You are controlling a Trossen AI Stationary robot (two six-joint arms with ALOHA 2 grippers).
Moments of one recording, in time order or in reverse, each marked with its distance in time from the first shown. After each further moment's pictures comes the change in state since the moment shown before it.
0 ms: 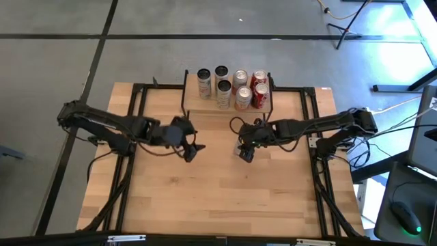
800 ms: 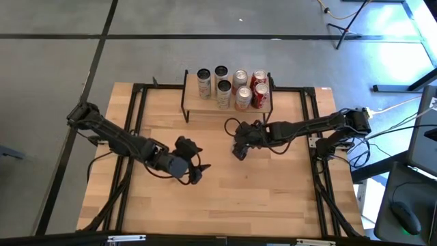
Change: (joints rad) left arm -0.240 0.172 -0.002 0.114 -0.216 -0.136; right arm -0.001 0.083 0.001 0.043 0.079 0.189
